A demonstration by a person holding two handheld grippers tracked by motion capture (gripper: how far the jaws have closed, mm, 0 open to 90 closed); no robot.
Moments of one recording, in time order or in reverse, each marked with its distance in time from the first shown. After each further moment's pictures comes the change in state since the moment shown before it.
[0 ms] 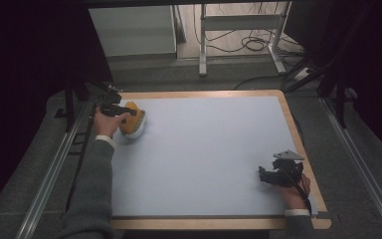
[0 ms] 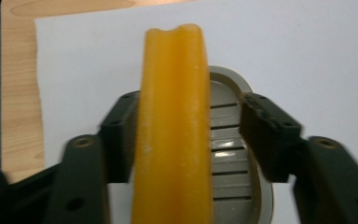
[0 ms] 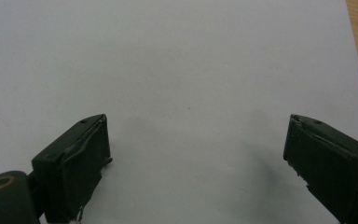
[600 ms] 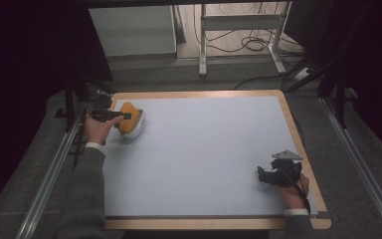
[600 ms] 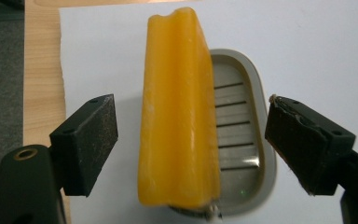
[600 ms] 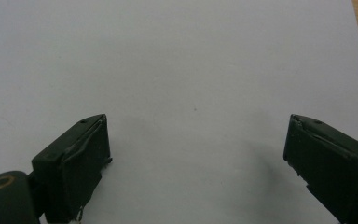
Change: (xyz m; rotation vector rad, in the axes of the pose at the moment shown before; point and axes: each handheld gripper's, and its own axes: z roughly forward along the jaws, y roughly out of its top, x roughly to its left) left arm 0.013 -0.026 -0.024 -0.078 -0.033 -0.028; right arm 0.003 0.001 0.002 0.004 0.003 -0.010
